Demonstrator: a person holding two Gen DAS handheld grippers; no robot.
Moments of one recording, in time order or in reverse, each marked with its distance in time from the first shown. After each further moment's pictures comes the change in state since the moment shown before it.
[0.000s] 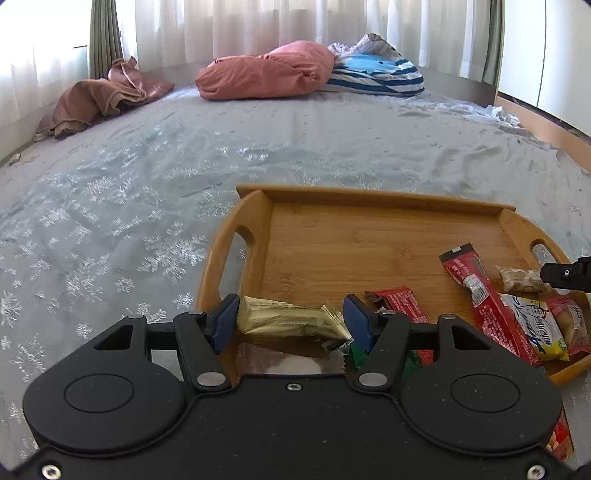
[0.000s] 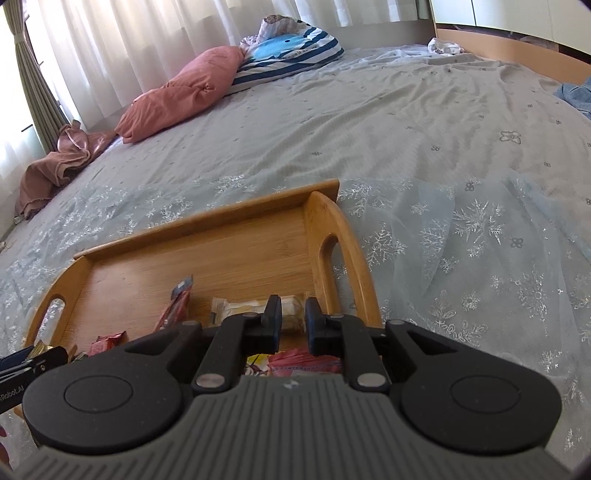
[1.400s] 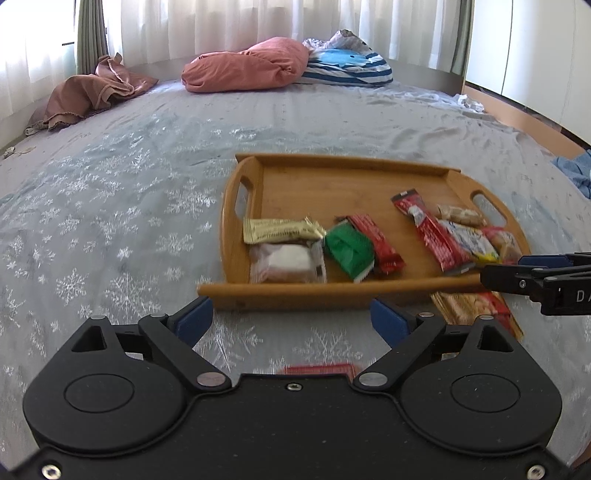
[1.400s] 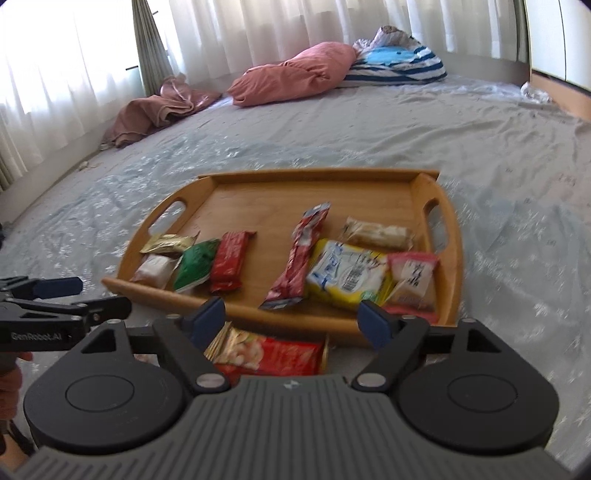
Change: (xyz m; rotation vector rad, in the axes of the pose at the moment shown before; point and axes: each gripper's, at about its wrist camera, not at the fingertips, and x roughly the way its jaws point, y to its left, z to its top) left arm -0.101 0.017 -0.061 0.032 0.032 -0.088; right arm -0.089 0.051 -0.070 -0.270 0.022 0.212
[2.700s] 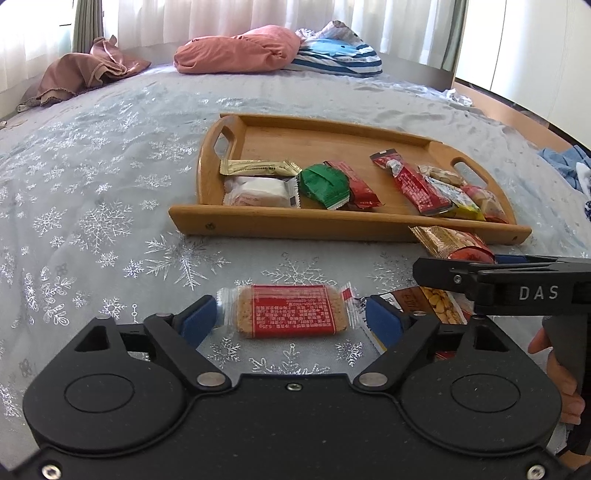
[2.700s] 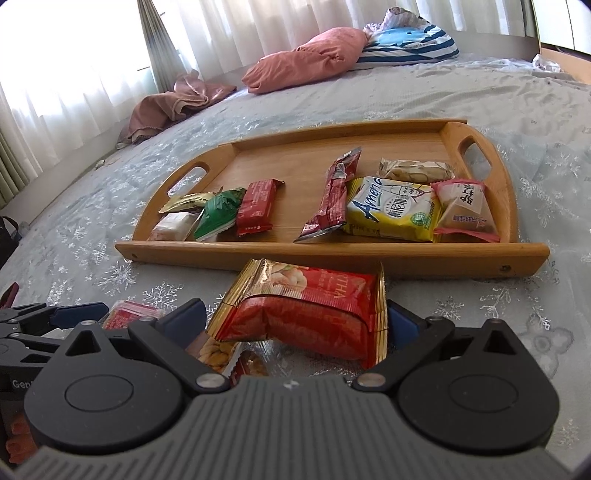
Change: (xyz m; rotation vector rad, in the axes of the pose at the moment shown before) left arm 0.004 -0.013 -0.056 -0.034 0.010 -0.052; right arm 0.026 0.013 -0.050 0.038 -0.003 0.066
